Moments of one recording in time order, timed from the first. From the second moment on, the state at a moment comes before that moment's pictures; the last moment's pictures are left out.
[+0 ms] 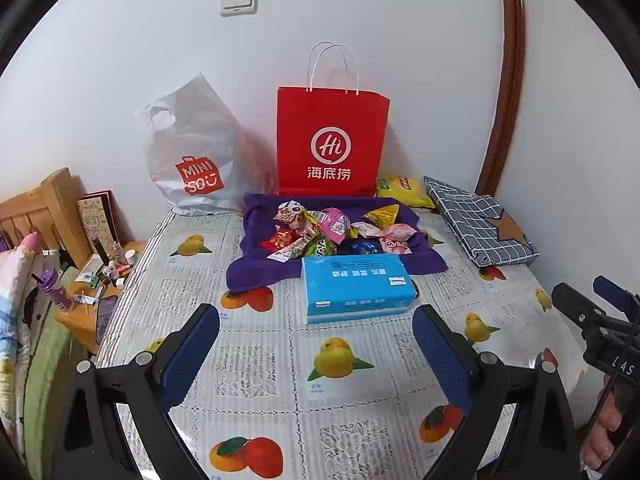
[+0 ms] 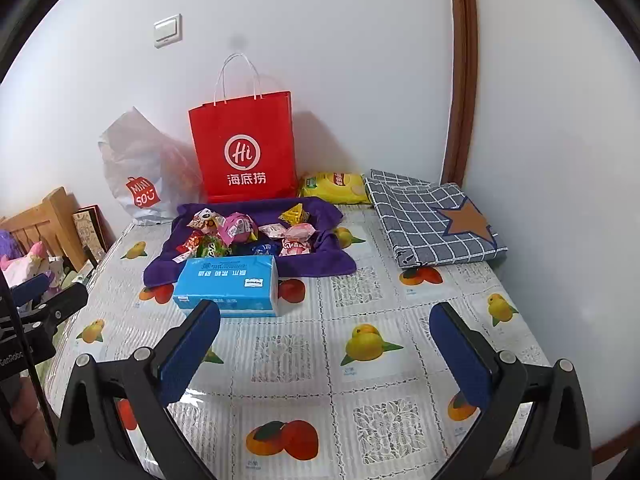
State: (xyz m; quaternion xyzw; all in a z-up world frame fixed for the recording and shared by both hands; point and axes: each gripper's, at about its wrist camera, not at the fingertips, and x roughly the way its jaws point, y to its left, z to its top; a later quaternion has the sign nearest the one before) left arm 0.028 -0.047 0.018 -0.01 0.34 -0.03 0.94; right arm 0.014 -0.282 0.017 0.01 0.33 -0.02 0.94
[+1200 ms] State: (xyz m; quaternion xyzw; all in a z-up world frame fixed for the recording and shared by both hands) left arm 0.021 -0.051 0.016 -0.01 0.34 -0.03 0.94; right arm 0.003 -0.278 0.015 0.00 0.33 -0.02 0.94
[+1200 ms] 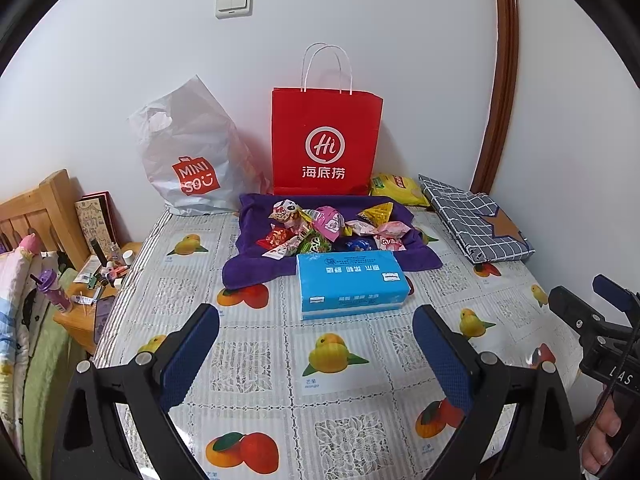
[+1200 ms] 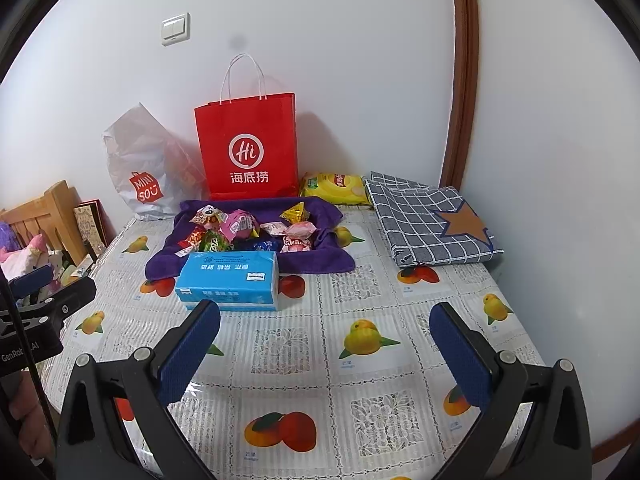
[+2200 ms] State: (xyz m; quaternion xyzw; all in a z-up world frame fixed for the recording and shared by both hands) left arm 0.019 -0.056 0.016 -0.01 0.34 -0.03 0.94; right arm -0.002 -0.281 0.018 0.00 0.33 -0.02 0.95
